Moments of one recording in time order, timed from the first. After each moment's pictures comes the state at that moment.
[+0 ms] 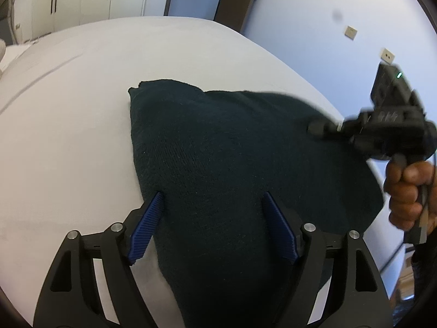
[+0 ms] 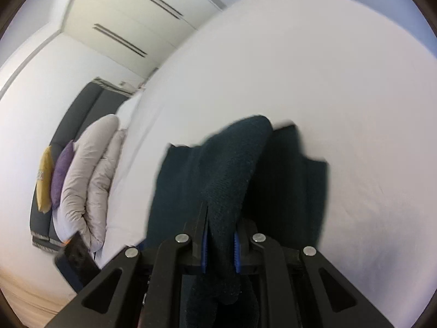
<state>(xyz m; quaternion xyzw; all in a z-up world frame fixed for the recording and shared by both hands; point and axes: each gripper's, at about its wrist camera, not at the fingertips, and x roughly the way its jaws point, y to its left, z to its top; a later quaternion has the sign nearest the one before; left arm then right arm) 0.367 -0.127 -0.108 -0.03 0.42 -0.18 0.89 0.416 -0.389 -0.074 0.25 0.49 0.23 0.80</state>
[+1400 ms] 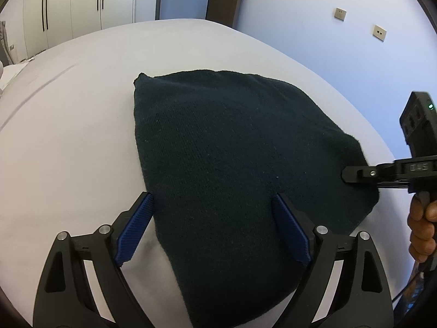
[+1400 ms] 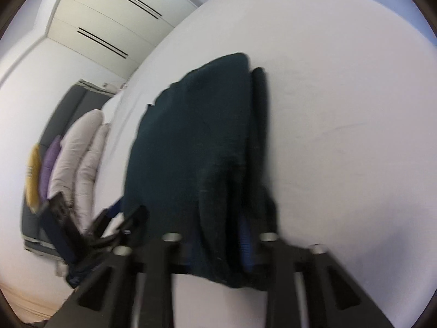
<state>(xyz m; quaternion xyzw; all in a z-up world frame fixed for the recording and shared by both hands) 0.333 -0.147 -0.119 0.02 0.42 -0.18 0.89 0.312 -0.401 -0.100 0.25 0.49 0.18 0.81</state>
